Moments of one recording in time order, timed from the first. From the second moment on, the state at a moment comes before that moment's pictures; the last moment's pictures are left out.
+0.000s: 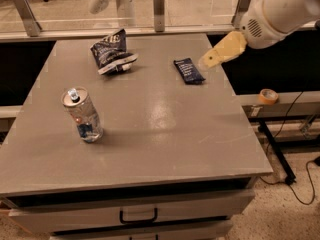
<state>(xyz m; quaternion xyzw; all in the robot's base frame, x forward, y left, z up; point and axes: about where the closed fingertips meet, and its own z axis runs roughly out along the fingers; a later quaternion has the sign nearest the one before) 0.606 -0.176 0.957 -0.30 0.90 0.05 0.32</state>
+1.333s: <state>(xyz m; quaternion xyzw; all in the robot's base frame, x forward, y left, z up) 0.695 -0.126 0.860 -0.15 0.94 0.01 0.30</state>
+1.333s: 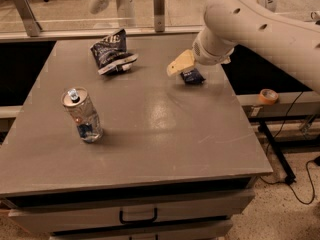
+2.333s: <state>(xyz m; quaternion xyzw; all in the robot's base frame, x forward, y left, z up) 0.705 -0.118 0.831 -0.16 0.94 0.00 0.29</state>
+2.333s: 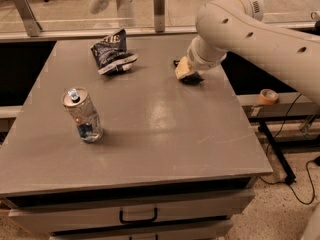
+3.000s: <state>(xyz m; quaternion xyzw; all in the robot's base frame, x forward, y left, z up) 0.705 -0.118 0.837 -0.16 0.94 0.00 0.29</state>
